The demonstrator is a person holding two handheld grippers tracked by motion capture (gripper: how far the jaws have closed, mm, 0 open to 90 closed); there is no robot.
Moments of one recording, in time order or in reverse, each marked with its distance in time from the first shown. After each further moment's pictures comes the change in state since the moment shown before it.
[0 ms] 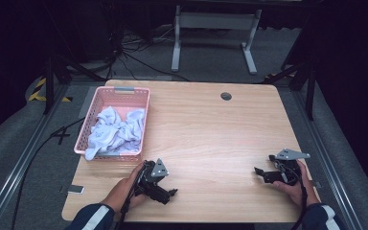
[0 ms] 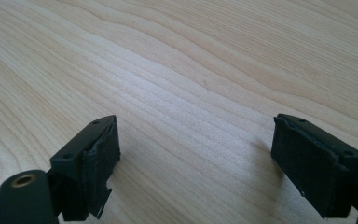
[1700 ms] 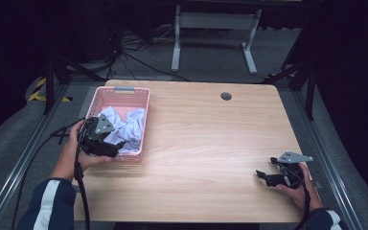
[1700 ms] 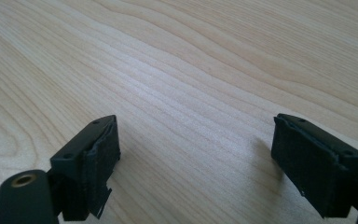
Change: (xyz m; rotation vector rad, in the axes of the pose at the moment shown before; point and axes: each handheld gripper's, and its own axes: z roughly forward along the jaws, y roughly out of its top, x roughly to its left) left arm 0.125 0.013 -0.143 0.100 0.375 -0.038; right arm 0.002 -0.007 -0.008 0.001 0.010 -0.009
